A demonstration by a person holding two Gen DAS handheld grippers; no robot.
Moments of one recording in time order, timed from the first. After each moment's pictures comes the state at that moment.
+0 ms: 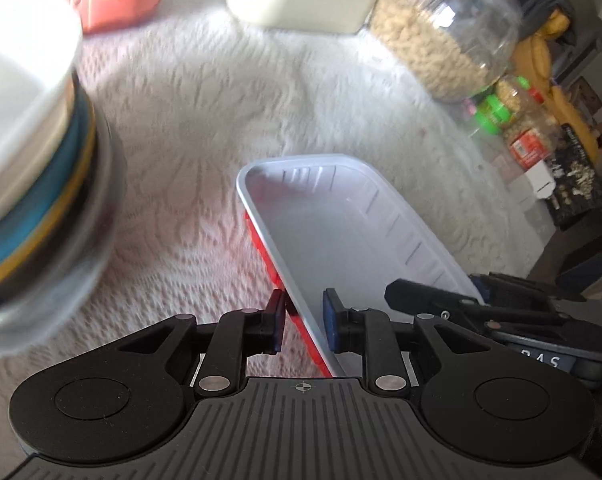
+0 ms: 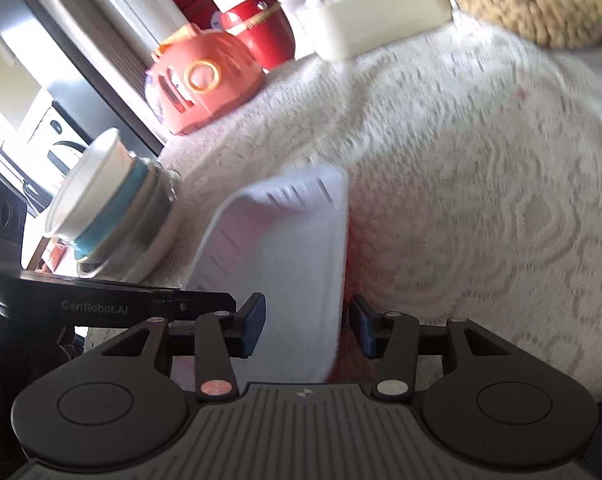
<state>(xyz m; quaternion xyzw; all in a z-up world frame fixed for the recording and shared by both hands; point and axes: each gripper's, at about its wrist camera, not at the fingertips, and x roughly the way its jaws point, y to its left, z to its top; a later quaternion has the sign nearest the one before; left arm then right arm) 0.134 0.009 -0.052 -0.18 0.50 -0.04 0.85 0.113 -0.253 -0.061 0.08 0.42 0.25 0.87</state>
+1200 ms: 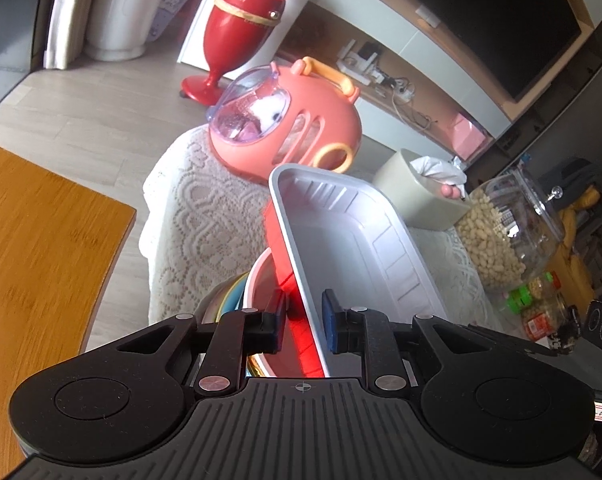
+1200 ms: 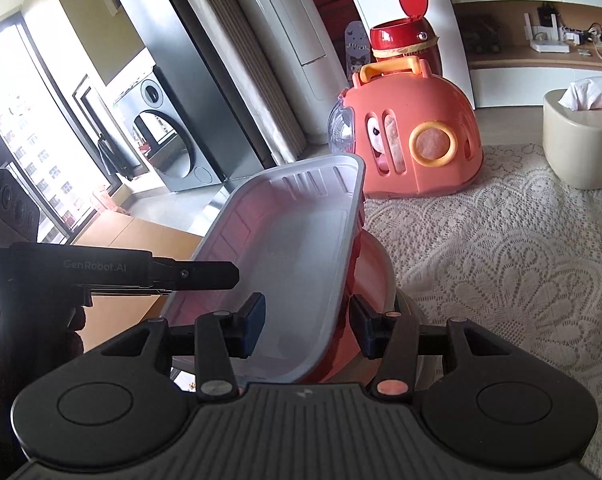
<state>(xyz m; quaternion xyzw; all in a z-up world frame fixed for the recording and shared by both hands) 0.070 0.232 0.027 -0.30 0.37 0.07 0.88 0.153 -0.029 0.020 0.02 0.37 0.39 0.85</state>
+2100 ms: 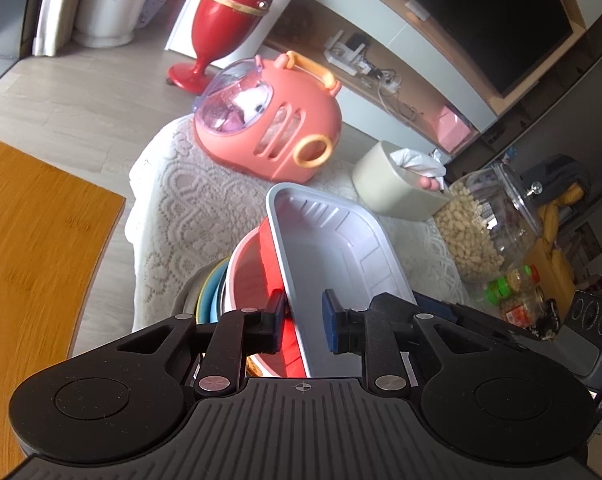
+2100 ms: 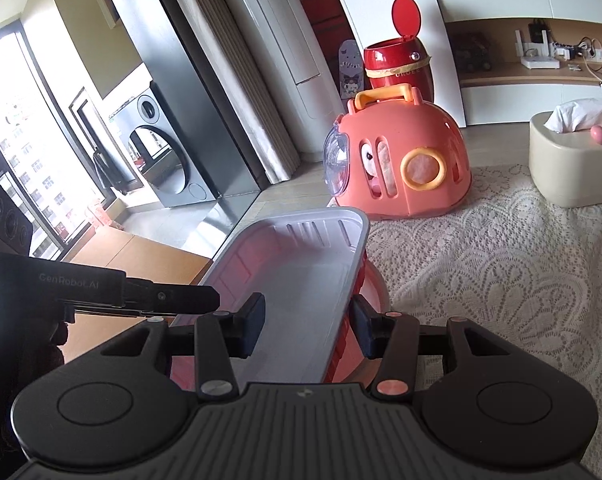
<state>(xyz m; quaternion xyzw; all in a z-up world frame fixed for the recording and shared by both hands) 0.061 0.230 0.039 -0.32 0.37 0.04 0.87 0.149 -0.032 0.038 0.02 0.34 0.37 0.86</state>
